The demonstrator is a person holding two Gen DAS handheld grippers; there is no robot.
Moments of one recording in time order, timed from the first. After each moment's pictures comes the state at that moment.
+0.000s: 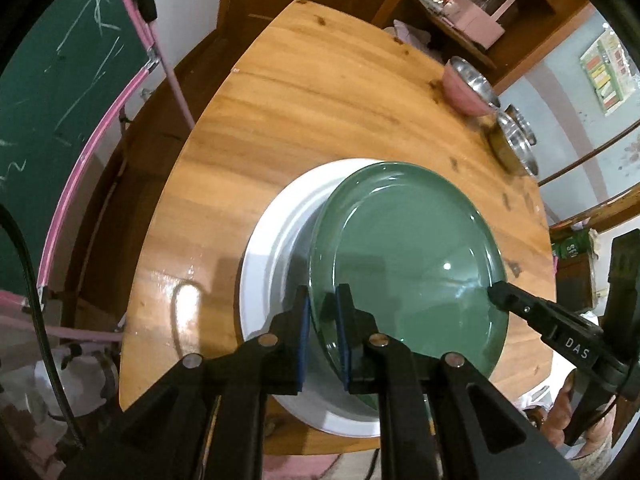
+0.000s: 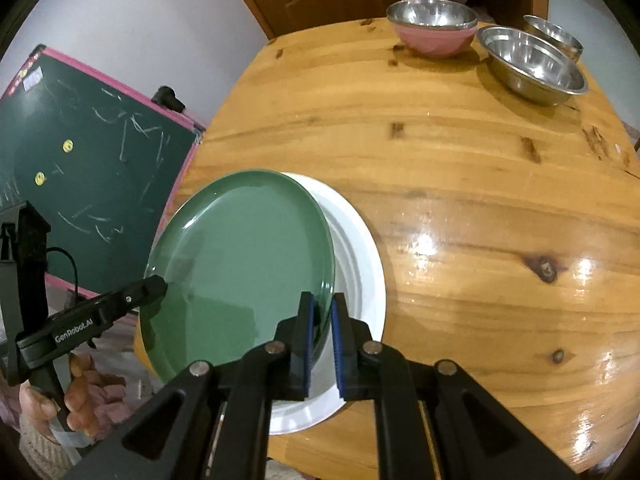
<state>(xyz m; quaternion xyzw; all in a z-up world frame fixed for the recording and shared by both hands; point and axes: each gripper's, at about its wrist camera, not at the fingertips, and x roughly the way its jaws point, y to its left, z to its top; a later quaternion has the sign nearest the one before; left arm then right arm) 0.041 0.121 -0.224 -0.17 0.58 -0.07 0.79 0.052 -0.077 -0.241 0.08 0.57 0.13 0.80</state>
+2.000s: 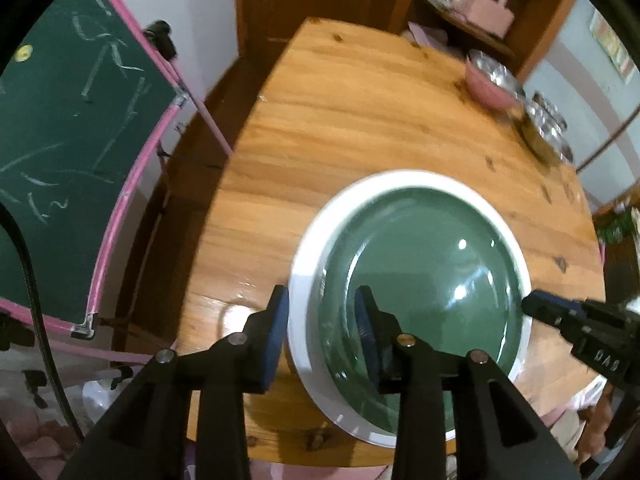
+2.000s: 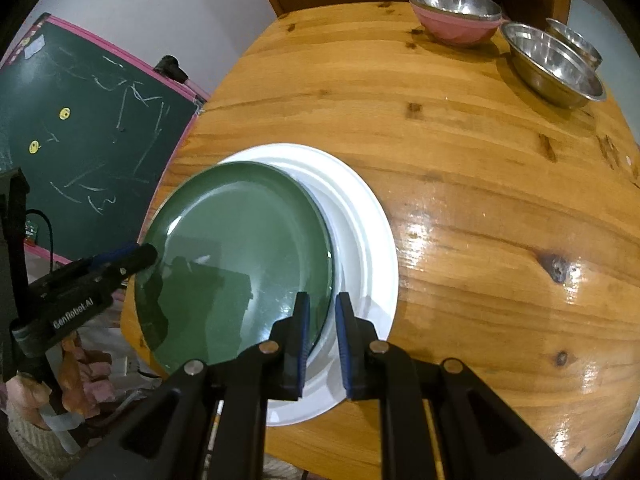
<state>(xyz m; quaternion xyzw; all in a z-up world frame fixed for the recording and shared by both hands) 0.038 0.120 -0.207 -0.08 0.55 -0.01 0.83 0.048 -0.064 -0.251 0.04 0.59 0.14 0.79</state>
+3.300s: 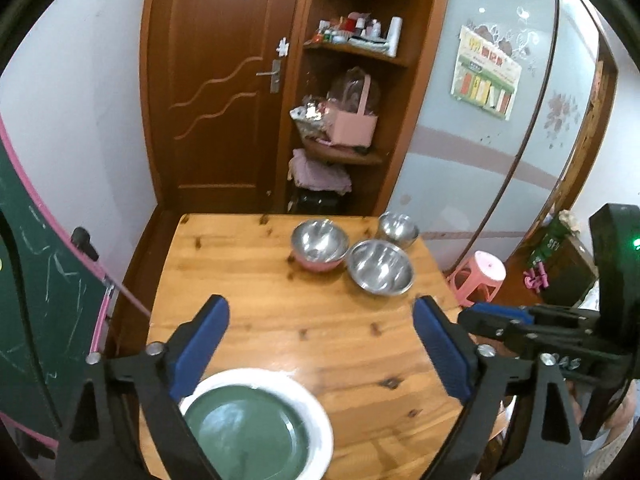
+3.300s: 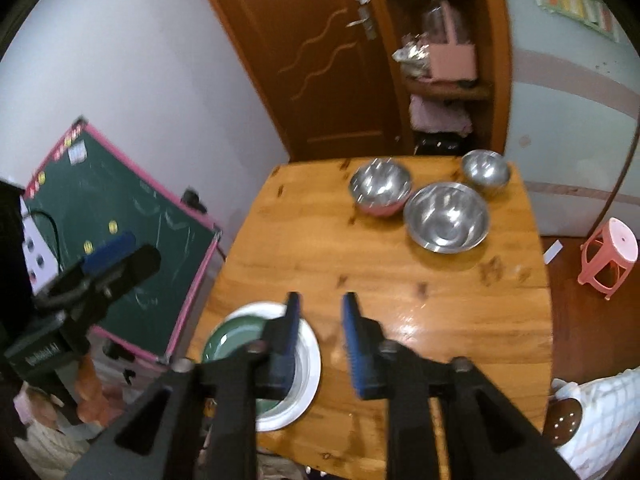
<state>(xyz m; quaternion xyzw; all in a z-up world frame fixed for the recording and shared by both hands) 0.061 -0.035 0.045 -0.04 0.36 -0.15 0.92 0.047 -0.182 -0.026 0.08 0.45 0.12 0.88</state>
